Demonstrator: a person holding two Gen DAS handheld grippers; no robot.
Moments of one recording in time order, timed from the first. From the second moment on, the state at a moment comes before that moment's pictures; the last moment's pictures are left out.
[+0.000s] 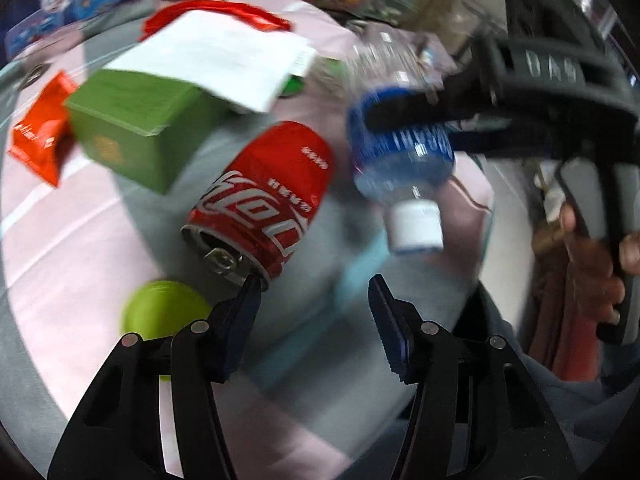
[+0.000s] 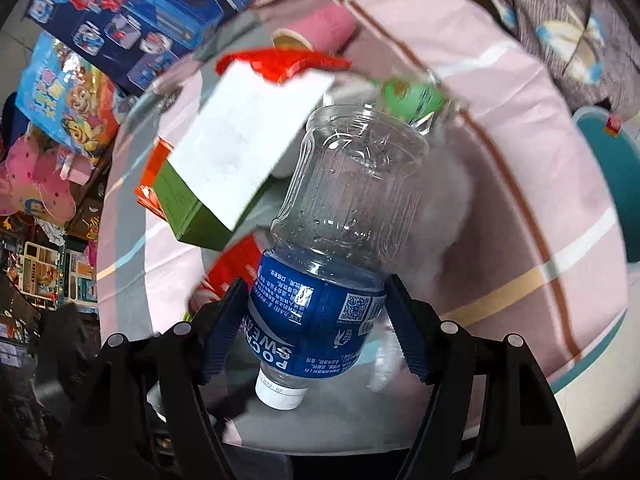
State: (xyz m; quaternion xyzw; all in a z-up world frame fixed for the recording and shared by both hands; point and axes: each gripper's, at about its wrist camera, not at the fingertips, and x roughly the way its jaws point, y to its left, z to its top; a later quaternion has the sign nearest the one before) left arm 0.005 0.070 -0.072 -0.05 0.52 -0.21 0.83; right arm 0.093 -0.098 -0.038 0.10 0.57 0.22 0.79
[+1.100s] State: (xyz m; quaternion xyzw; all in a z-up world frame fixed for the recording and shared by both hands) left arm 0.066 0.037 -0.090 0.01 0.54 -0.15 0.83; right arm 0.102 -0.193 -0.066 0.13 0.57 0.14 0.80
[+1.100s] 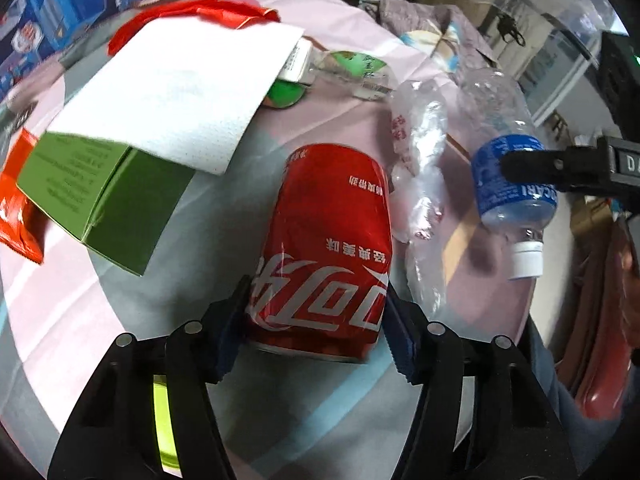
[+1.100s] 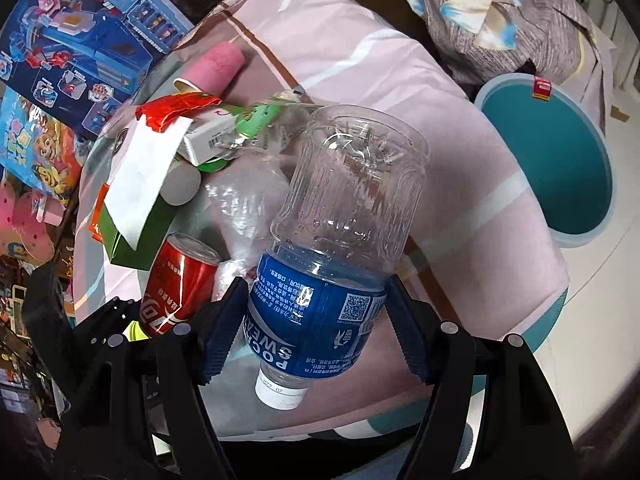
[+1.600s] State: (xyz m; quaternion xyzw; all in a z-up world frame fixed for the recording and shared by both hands) left arm 0.076 0.003 0.017 0.01 0.45 -0.18 0.87; right arm 0.128 -0.284 -0.031 0.19 0.51 0.11 0.83
